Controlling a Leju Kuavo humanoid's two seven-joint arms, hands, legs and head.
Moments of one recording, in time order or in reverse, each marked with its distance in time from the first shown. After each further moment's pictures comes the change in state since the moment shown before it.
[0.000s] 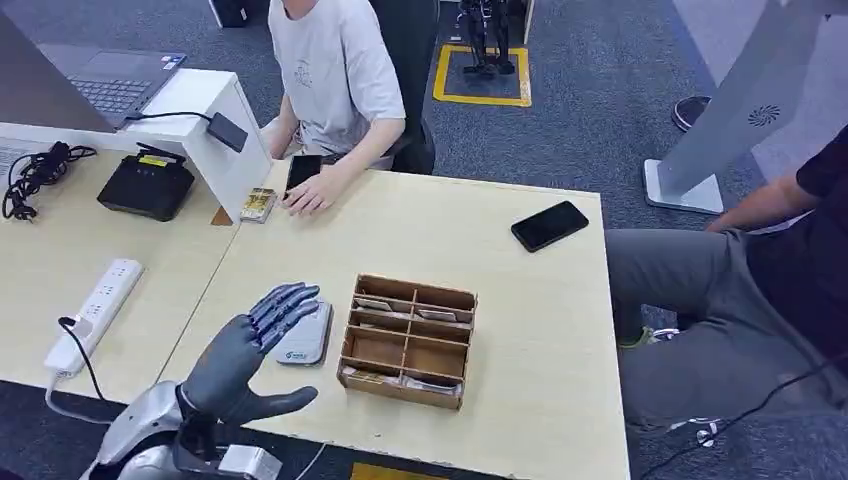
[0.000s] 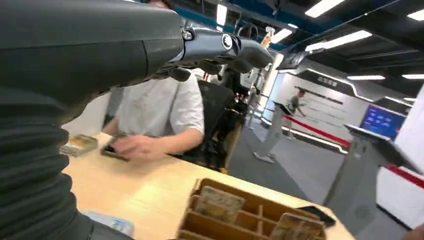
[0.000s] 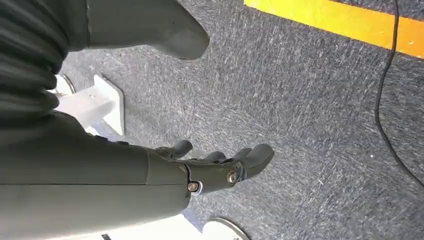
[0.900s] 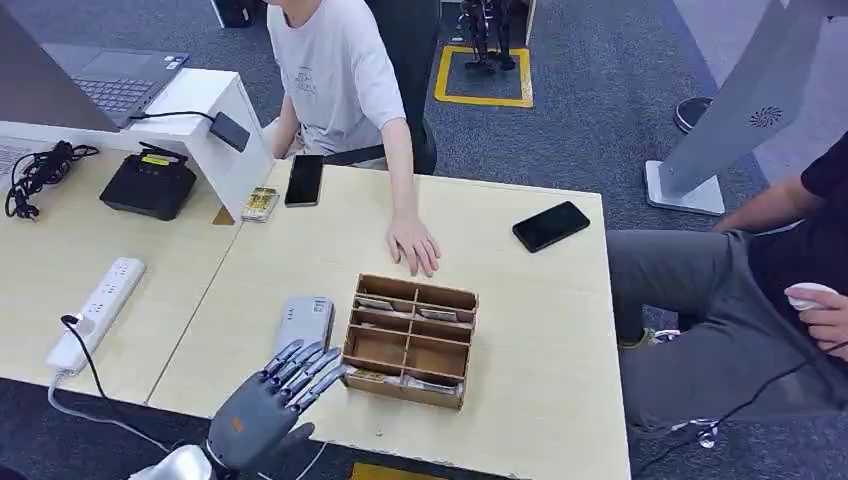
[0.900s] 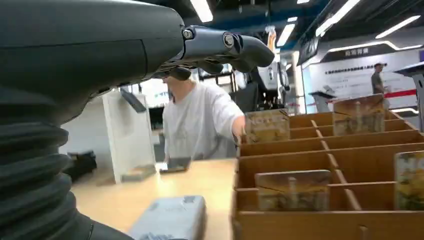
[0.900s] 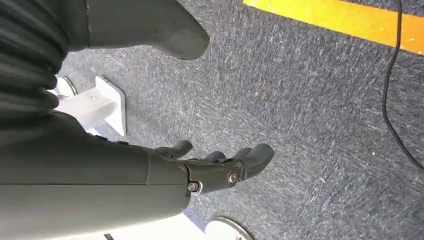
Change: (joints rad) left arm 0.026 0.065 -0.243 0.146 -0.534 0.253 0.388; right arm -0.009 0.012 -0.052 -0.006 0.043 -0.002 0.008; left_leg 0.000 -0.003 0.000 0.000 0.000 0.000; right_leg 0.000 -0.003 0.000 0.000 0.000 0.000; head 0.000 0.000
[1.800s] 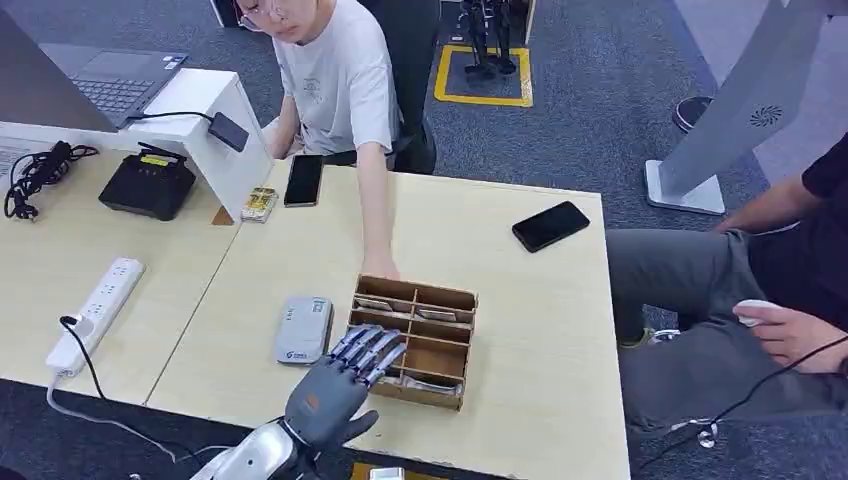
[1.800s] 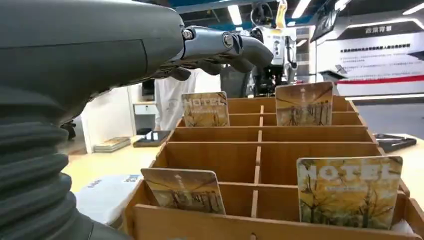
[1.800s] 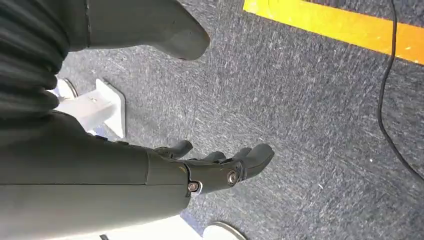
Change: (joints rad) left arm -0.151 -0.241 -0.110 0.160 -0.029 -0.112 0.073; right arm -0.007 0.010 -0.024 -0.006 0.030 0.020 0.002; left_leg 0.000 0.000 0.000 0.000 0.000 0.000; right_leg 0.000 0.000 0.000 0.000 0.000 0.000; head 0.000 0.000
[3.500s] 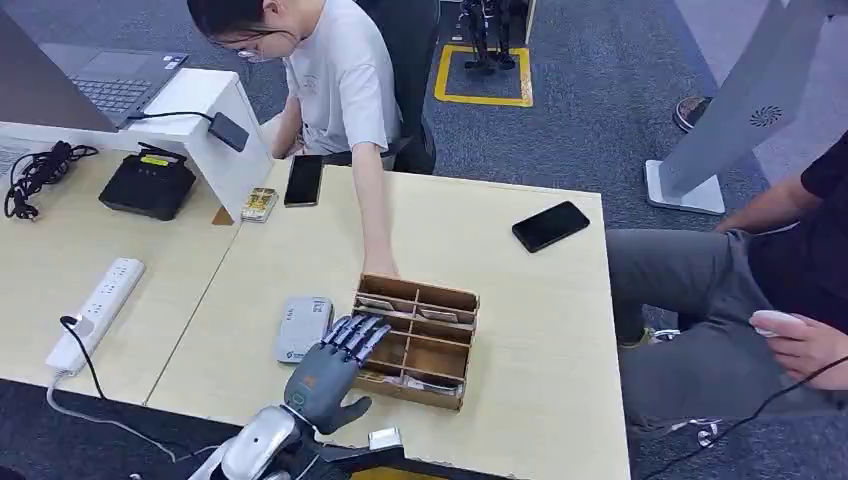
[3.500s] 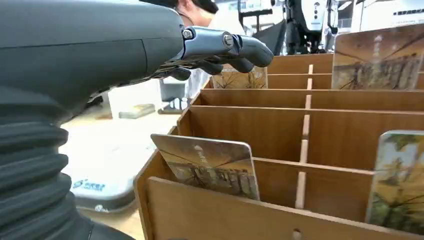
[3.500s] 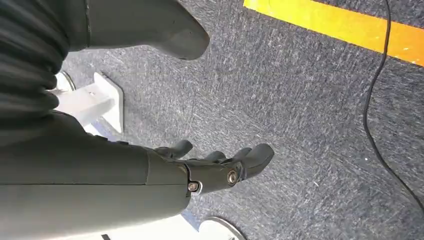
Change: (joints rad) left arm -0.020 -0.078 0.112 0.124 0.069 -0.035 -0.011; right arm -0.004 0.000 -0.010 0.000 0.035 0.002 -0.001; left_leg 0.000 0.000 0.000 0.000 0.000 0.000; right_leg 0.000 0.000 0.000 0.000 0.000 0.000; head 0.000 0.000
